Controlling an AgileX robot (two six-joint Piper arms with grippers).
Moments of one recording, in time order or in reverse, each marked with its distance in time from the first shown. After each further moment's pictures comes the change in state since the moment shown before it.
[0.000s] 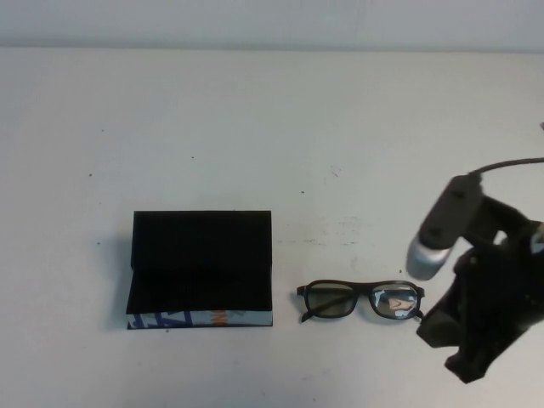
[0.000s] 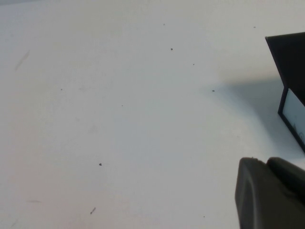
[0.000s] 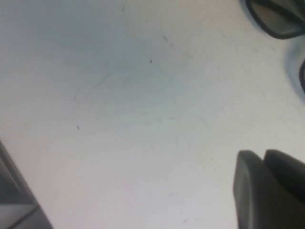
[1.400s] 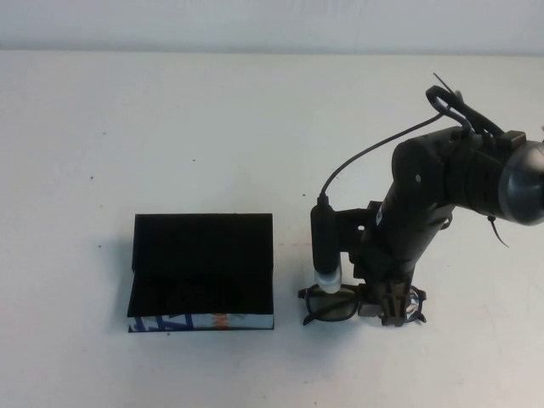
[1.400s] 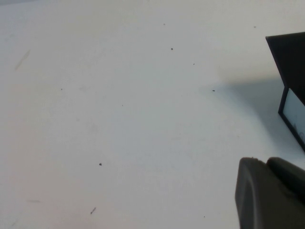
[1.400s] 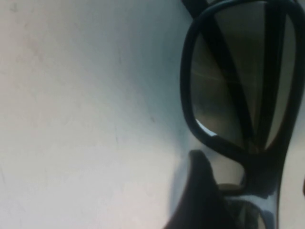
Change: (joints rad) right arm 0.085 0.633 -0.354 -0.245 -0.142 -0.470; left arm 0.000 0.000 0.000 0.000 0.000 0.000
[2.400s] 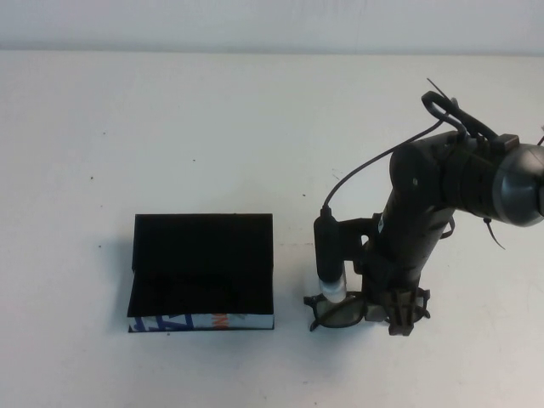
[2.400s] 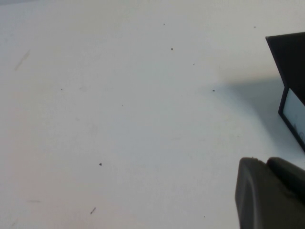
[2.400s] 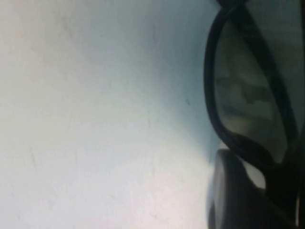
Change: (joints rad) right arm -0.002 0.023 0.000 -0.005 0.057 0.000; left arm 0.000 0.000 0.000 0.000 0.000 0.000
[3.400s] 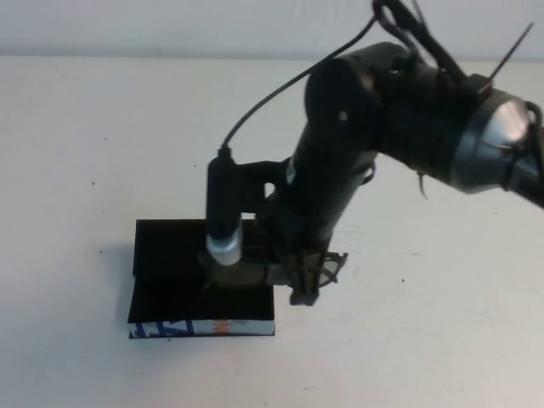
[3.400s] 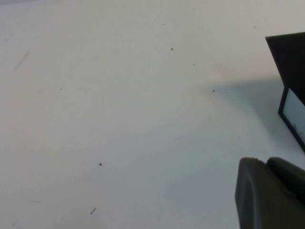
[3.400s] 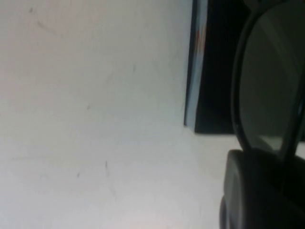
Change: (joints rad) right arm 0.214 -0.030 -0.386 0.039 0.270 0.174; left arm 0.000 0.000 0.000 0.000 0.000 0.000
